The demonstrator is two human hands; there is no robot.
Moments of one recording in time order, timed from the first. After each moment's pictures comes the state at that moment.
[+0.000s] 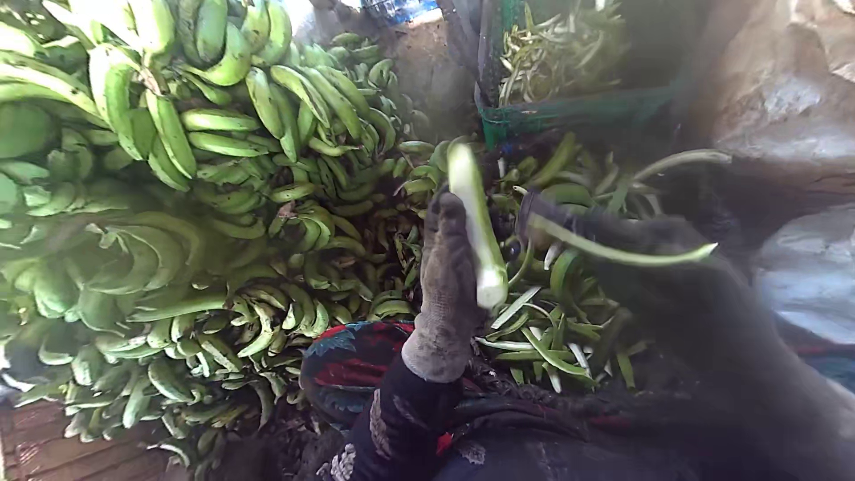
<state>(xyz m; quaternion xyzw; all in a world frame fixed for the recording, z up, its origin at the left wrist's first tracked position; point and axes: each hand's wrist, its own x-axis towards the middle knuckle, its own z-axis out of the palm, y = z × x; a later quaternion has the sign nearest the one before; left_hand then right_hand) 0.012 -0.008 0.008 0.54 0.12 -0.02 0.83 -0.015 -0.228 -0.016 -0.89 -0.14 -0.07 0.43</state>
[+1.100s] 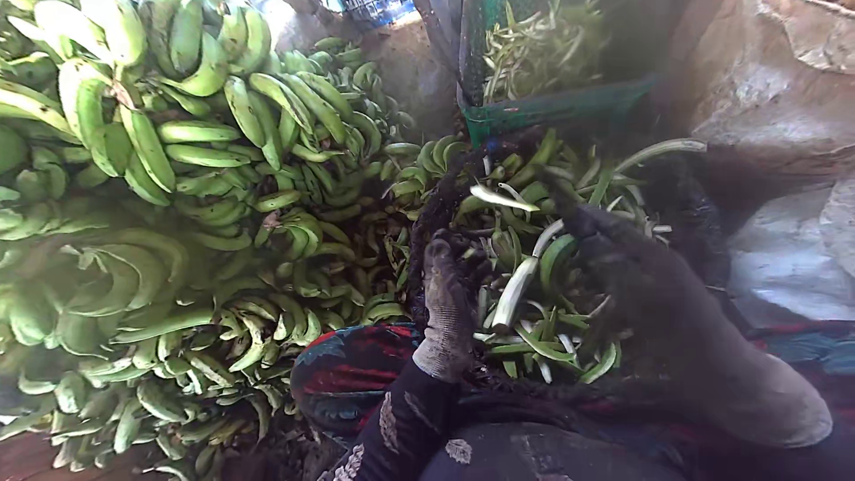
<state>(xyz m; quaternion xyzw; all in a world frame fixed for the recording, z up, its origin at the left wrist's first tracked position) 0.005 -0.007 -0.067 0.55 0.26 -0.01 0.80 -0.017 -0.220 -0.028 -0.83 0.02 0.05 0.56</state>
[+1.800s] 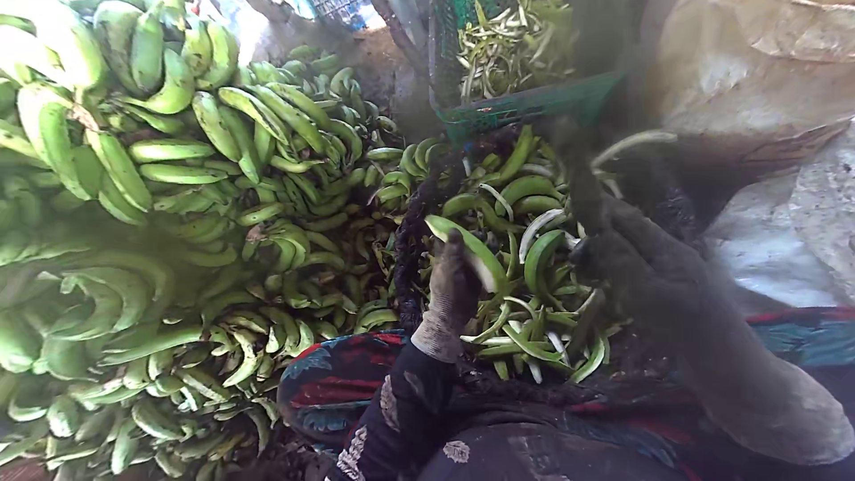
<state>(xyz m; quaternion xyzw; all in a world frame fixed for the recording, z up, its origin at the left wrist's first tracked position) 0.025 -0.027 -0.087 0.58 0.19 -0.10 0.79 -0.026 -0.241 -0.018 -0.82 0.03 0.01 0.58</state>
